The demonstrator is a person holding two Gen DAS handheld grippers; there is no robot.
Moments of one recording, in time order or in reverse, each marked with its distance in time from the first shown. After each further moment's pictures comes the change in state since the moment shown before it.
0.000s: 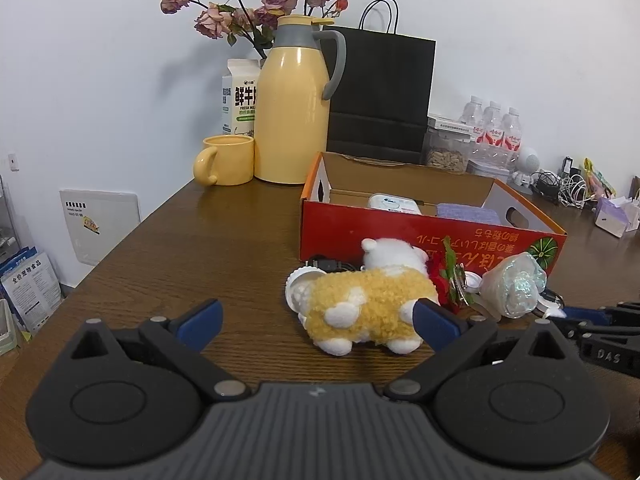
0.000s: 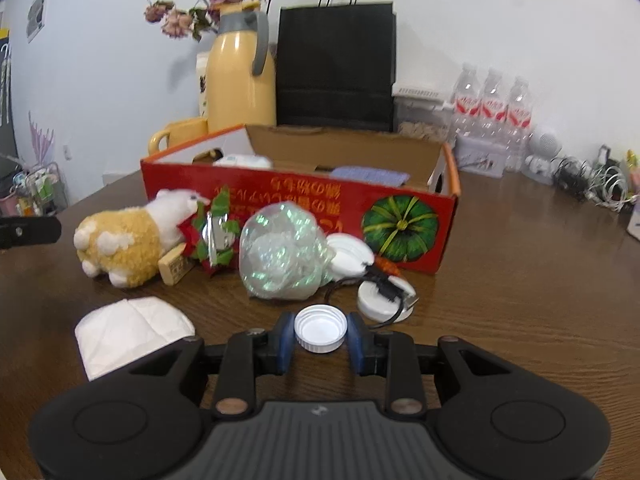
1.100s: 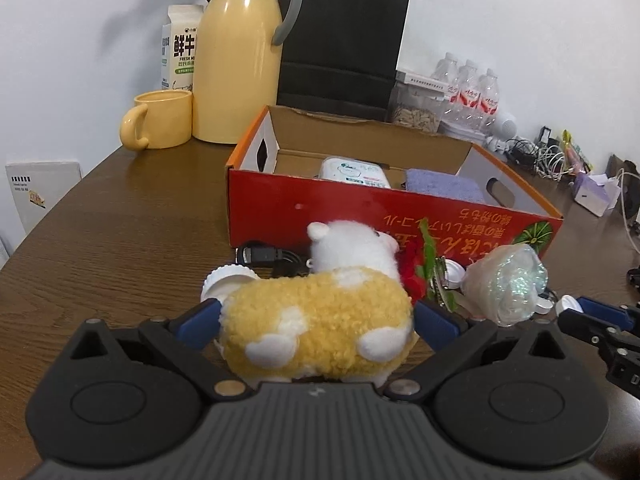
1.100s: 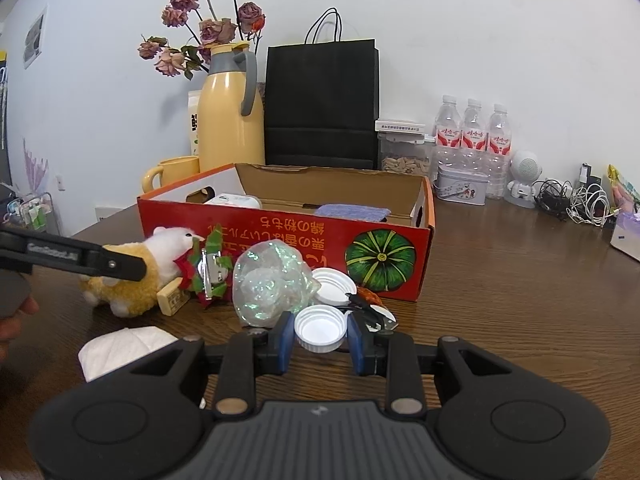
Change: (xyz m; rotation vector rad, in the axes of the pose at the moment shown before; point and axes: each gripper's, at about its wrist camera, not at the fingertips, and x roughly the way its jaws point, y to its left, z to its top) left arm 0.078 -0.022 0.015 0.010 0.145 -0.127; right arm -0.016 -0.004 -0.002 0.022 -0.100 -0.023
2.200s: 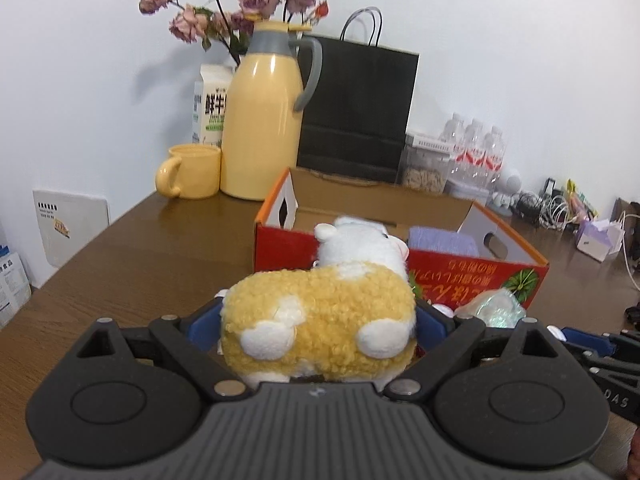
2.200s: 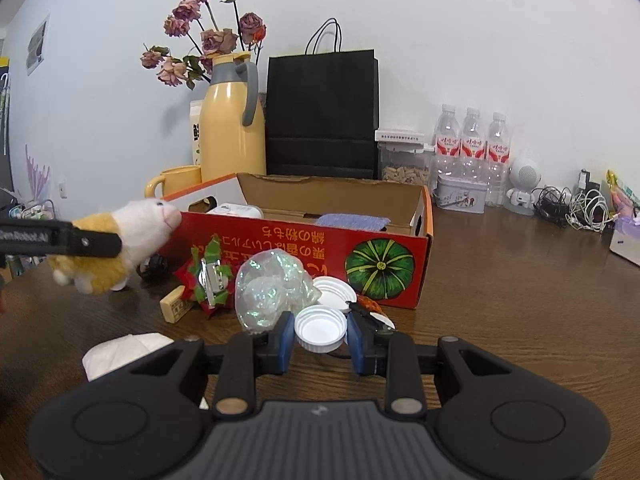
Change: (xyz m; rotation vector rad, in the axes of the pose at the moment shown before) left arm -0.054 -0.004 -0.006 -0.038 -0.194 0.046; right arm -0.006 0.001 -0.001 0.000 -0.037 -0.001
